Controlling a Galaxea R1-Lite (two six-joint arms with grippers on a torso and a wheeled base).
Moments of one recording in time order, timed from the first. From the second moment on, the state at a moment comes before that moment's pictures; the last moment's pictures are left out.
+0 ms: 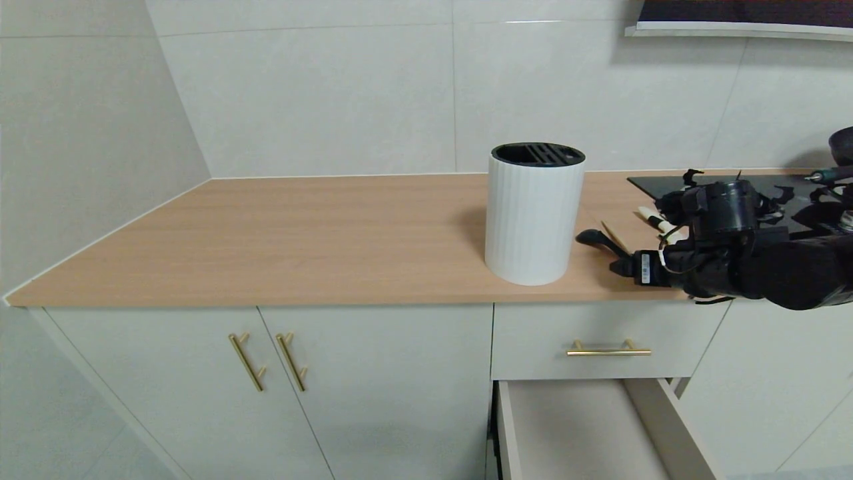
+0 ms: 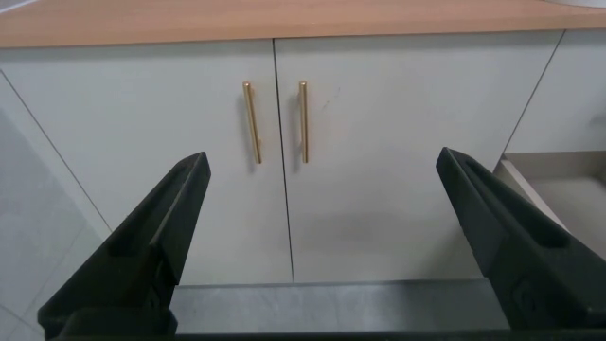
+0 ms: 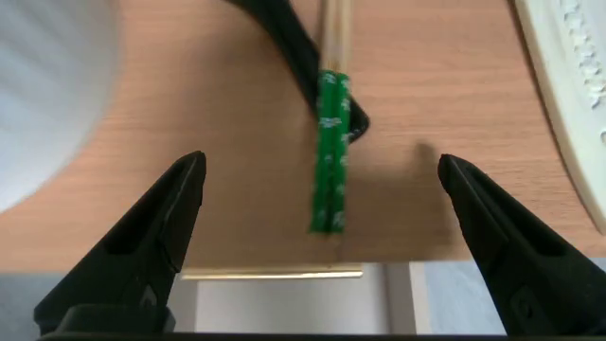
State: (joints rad) left arm 0.00 0.00 0.00 0.00 -0.02 0.01; right arm 0.19 1.91 -1.12 -0.26 -0.19 0.14
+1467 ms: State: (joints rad) left arm 0.00 0.00 0.00 0.00 -0.02 0.01; right arm 0.18 1.66 -1.01 -0.18 -0.19 0.14
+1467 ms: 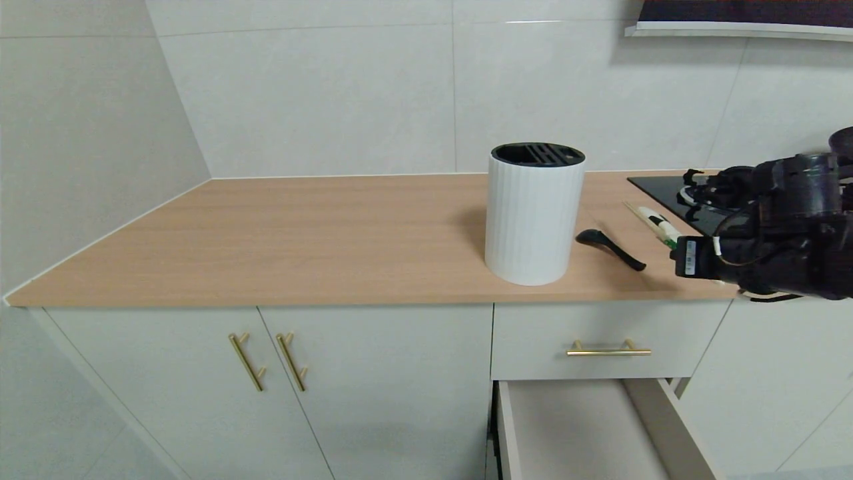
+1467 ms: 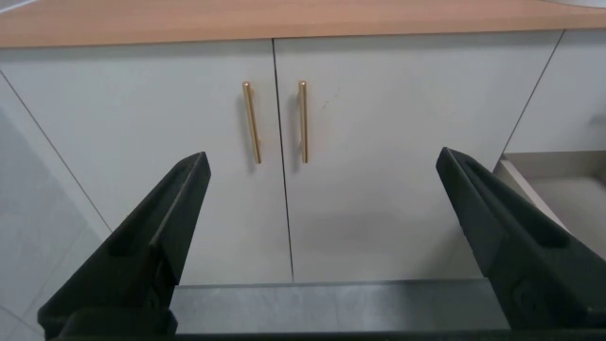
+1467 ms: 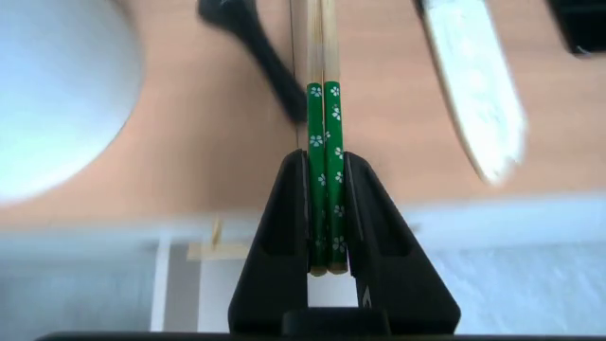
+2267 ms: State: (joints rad) left arm 0.00 0.00 0.00 0.00 -0.02 0.01; right arm 0.24 1.16 -0.83 0.32 0.30 0.04
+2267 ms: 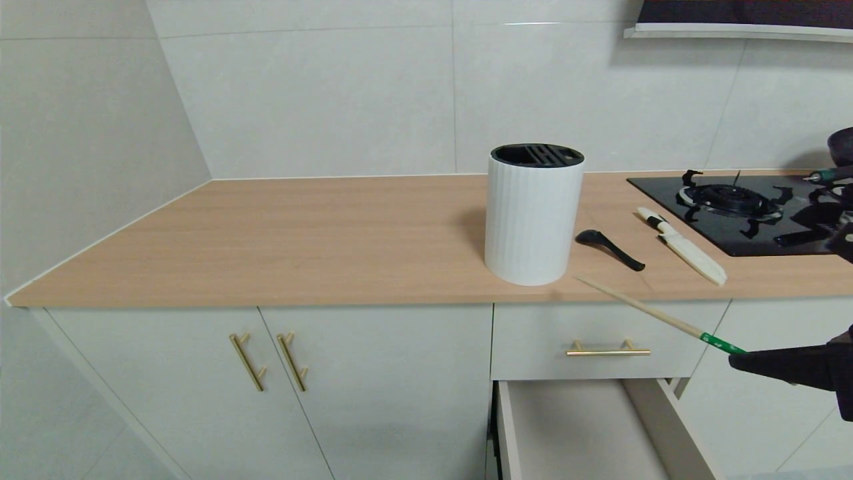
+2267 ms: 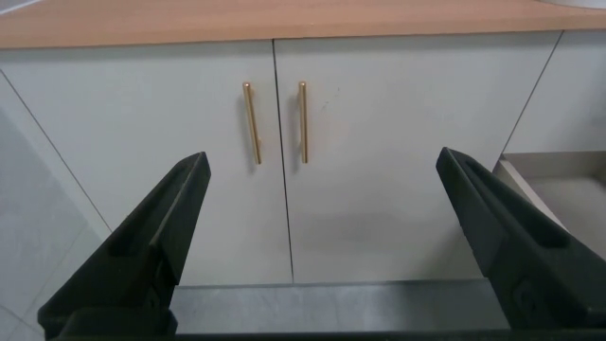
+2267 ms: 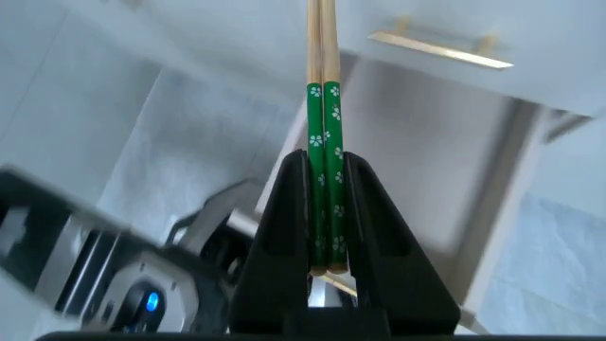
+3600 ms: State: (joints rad) left arm 0.00 0.00 0.00 0.01 -0.02 0.01; right arm 0.38 1.36 -0.72 0.25 0.30 0.02
